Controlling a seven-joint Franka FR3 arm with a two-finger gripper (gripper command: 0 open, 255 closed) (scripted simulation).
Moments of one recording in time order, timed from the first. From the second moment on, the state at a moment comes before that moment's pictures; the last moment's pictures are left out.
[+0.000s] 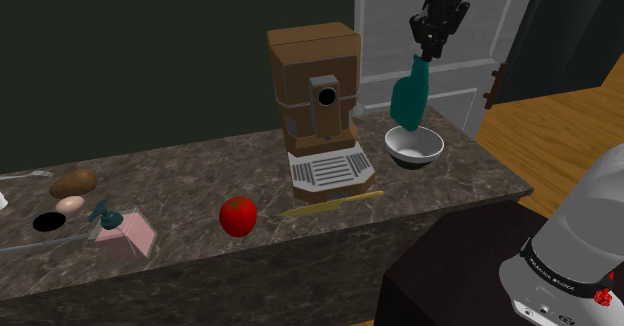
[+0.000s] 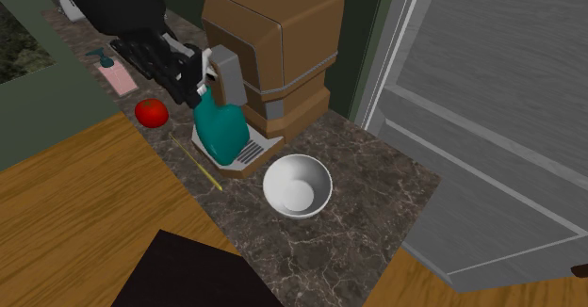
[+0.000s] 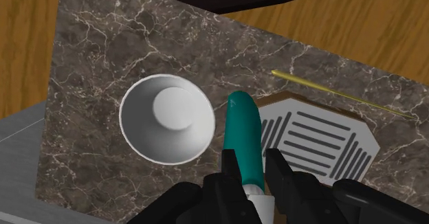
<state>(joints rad) -0.04 -0.61 0.12 -2.10 -0.04 1.54 0.23</state>
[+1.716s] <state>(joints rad) -0.03 -0.66 0.13 -2.49 -0.03 1.88 0.25</state>
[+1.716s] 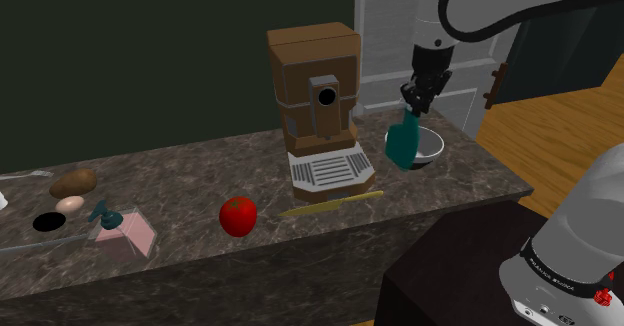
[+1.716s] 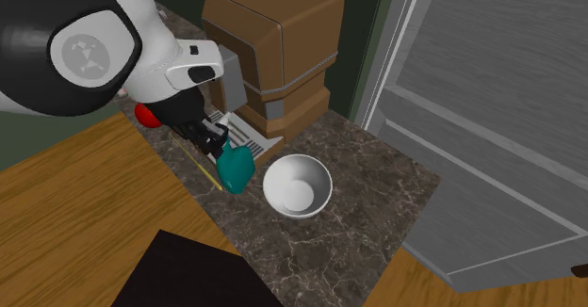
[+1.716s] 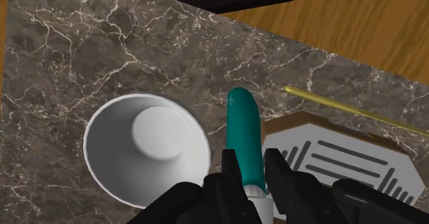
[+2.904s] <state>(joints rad) -0.03 -0.61 0.15 -2.67 -0.03 2.12 0.27</state>
